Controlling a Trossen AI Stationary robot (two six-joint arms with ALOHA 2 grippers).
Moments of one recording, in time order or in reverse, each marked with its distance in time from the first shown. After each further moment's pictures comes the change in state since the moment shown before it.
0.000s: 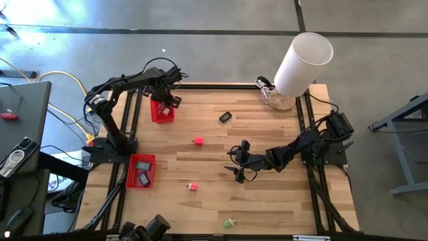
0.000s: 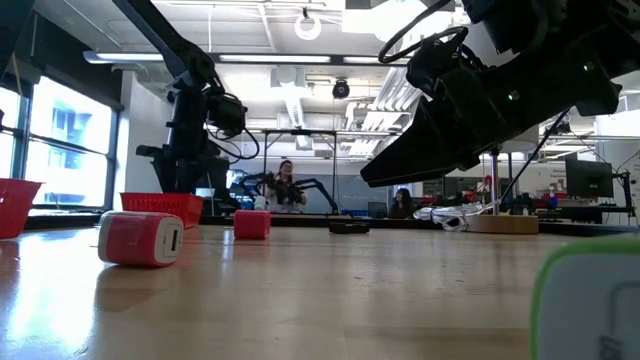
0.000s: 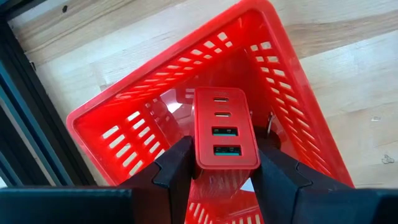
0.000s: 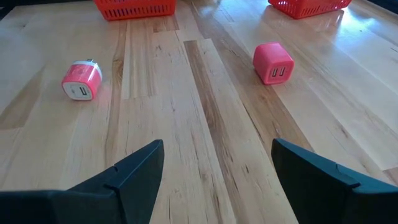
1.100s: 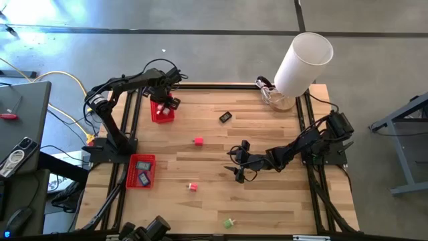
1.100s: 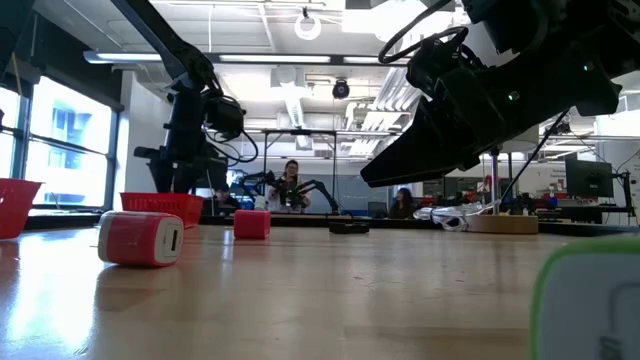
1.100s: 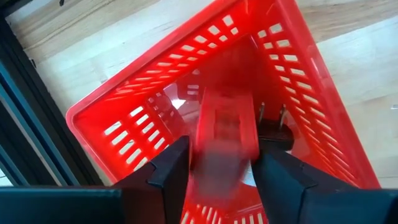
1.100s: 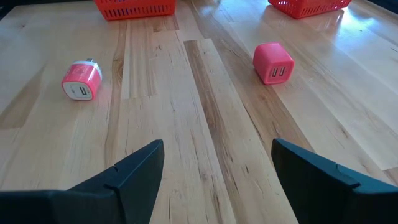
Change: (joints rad) left arm 0.000 0.000 -0.021 -0.001 -0.006 0.033; right arm 0.000 0.000 0.000 0.000 0.000 0.000
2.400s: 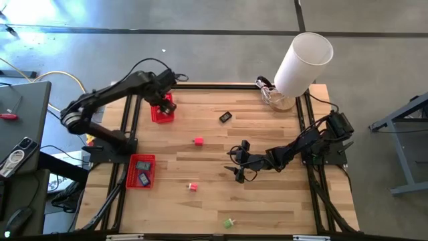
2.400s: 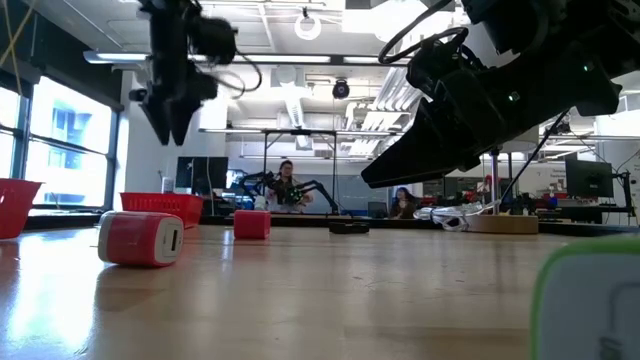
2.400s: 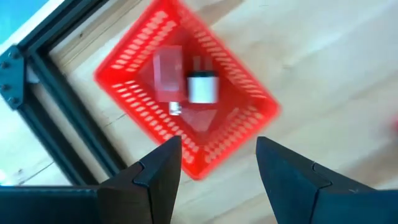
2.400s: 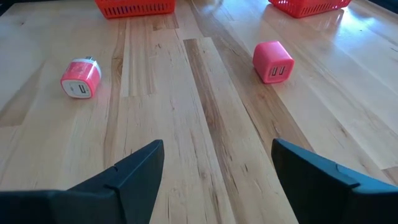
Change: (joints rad) left arm -0.219 -0.358 0.042 -0.213 0.000 0.026; right arm 0.000 0.000 0.000 -0.005 0.000 -0.003
